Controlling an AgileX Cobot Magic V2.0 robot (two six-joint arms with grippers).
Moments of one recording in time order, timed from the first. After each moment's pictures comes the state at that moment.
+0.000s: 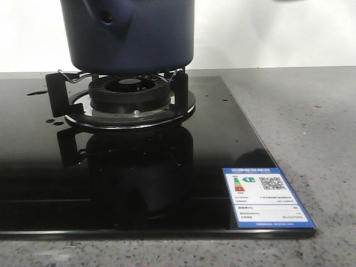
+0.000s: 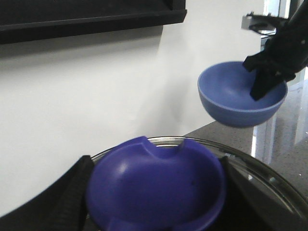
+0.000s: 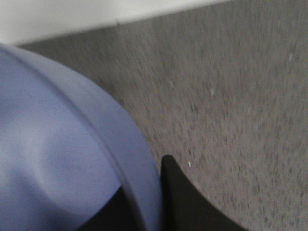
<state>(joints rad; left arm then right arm) -0.32 0.91 -0.79 -1.78 0.35 1.86 0.04 1.79 -1.98 0.02 1.27 0.26</state>
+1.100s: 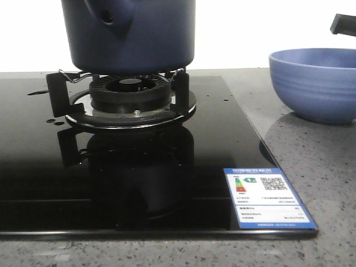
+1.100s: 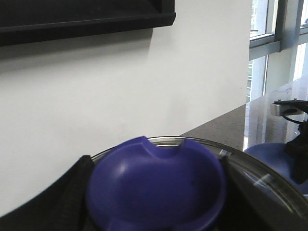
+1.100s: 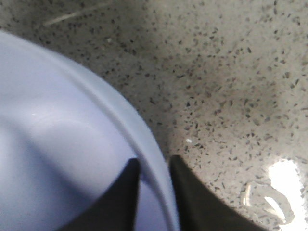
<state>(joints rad) -0.33 0.91 -0.79 -1.78 0.39 1.86 -0.06 1.56 -1.21 0.19 1.01 0.15</state>
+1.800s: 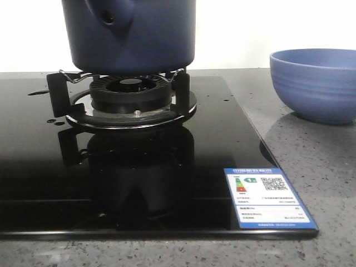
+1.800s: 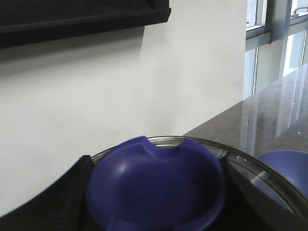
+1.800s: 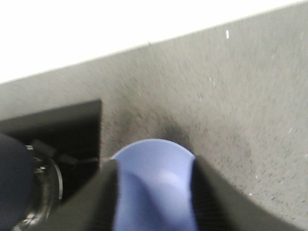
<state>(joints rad) -0.33 1.20 -1.00 -1.78 0.44 1.89 -0.06 1.12 -1.36 0.18 0.93 0.12</state>
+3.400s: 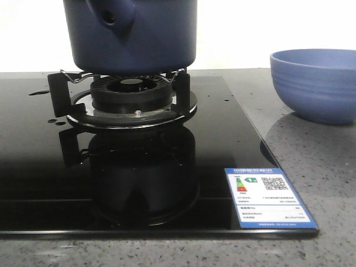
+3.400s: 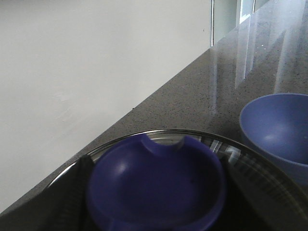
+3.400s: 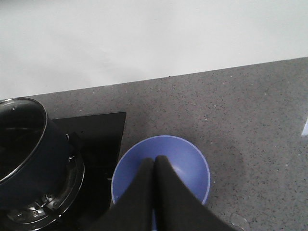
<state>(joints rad) -0.33 1.52 -1.17 -1.64 0.62 1.90 -0.06 0.82 -1.27 0.21 0.96 0.03</state>
